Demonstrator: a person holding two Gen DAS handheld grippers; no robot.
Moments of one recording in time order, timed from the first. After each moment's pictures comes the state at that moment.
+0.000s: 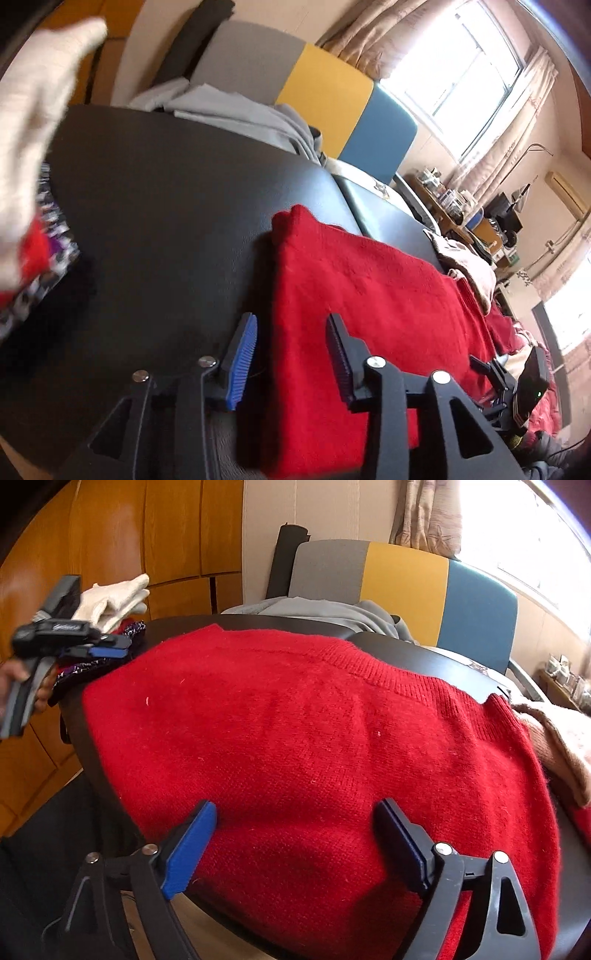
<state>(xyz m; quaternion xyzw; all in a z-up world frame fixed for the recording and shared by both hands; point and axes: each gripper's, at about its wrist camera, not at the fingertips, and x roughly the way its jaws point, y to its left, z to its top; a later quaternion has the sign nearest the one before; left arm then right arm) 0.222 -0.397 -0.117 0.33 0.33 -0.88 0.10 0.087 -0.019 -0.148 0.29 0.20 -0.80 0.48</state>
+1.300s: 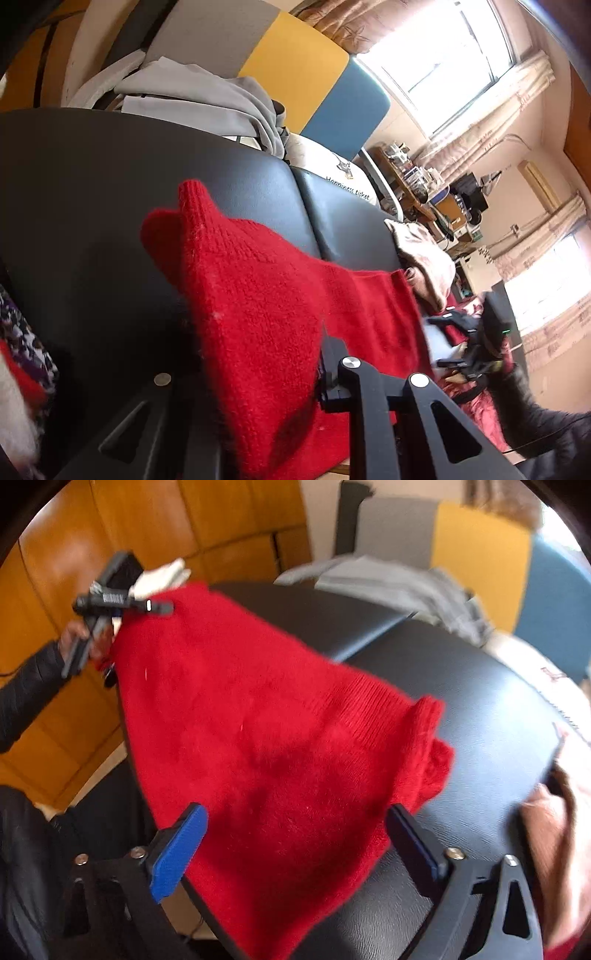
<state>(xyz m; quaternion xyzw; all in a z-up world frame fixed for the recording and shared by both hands) 0.173 -0.430 -0.042 0.38 0.36 -0.85 0.02 -0.039 -0.055 -0.085 0.40 0.26 -0.63 0.61</state>
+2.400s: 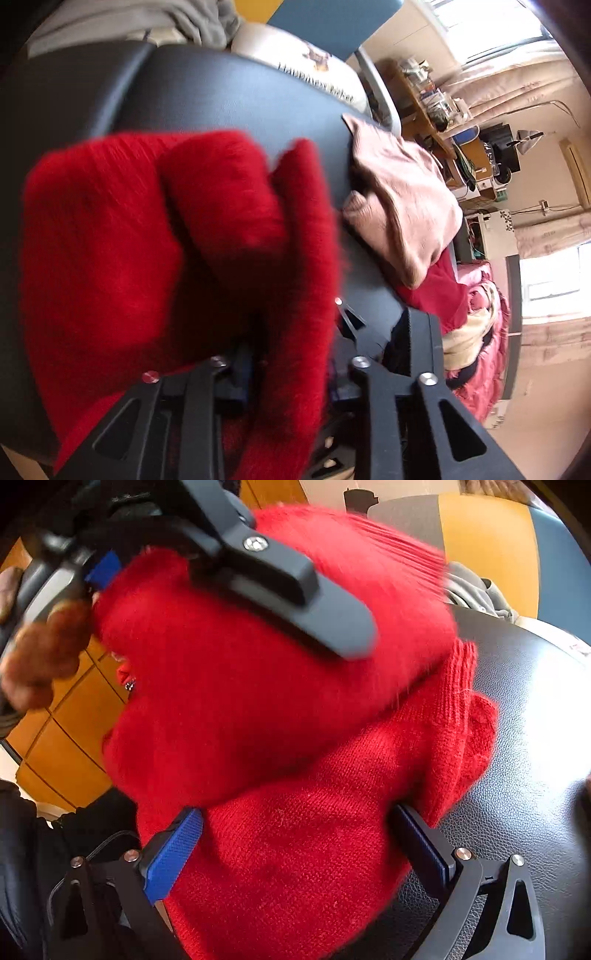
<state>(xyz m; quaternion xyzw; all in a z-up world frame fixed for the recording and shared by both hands) -0.045 -0.183 -0.057 0.54 0.38 -0.75 0.01 -0.083 -0.042 -0.144 0.38 0.16 -0.62 0.67</state>
